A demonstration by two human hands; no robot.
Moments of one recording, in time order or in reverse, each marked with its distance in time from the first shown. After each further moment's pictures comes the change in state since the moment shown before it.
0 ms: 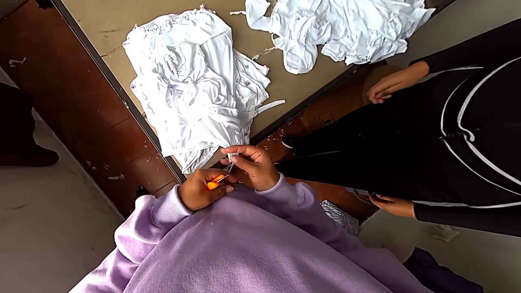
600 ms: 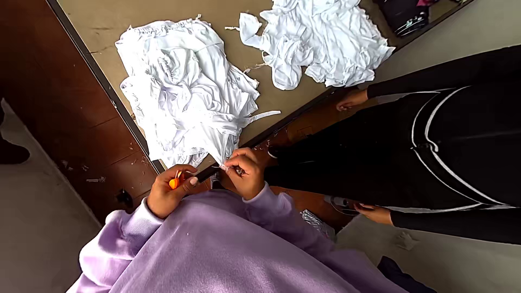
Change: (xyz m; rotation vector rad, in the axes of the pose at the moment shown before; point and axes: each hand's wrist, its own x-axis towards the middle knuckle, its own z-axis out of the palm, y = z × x) left_hand -0.027 -0.007 -0.010 -0.033 0.410 -0.084; right_hand 0.005 0.022 -0.020 -0.709 0.129 -0.573
